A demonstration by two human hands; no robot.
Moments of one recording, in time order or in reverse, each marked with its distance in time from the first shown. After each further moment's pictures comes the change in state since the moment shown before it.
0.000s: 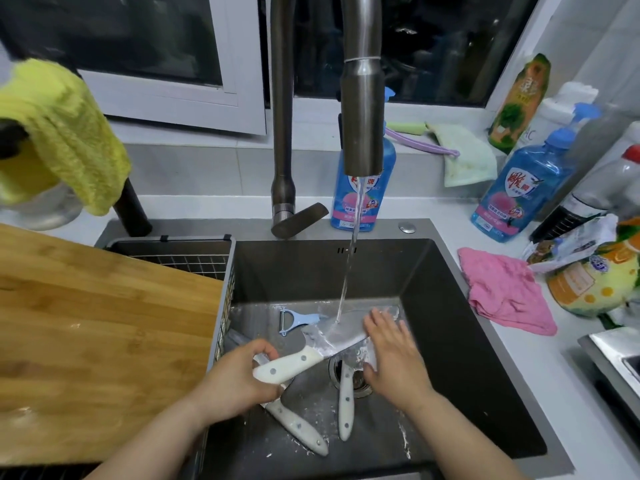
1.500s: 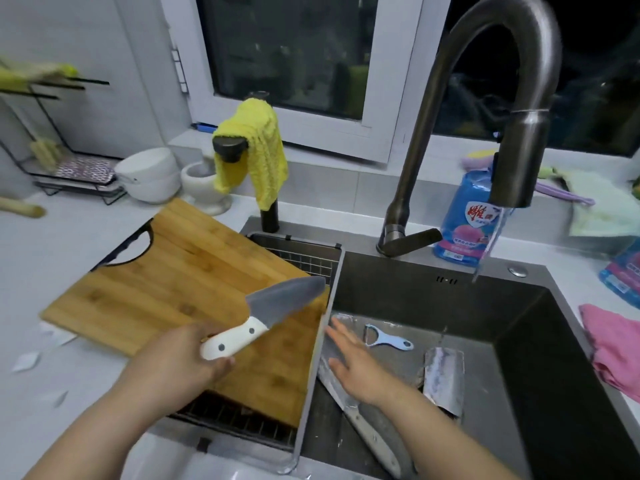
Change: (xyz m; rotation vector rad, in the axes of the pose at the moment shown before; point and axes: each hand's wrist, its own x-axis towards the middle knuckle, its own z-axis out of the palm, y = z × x) left_hand -0.143 -0.035 -0.110 0.276 0.522 -0.264; right_hand 0.031 -0.163 -0.014 0.564 -0.416 -0.317
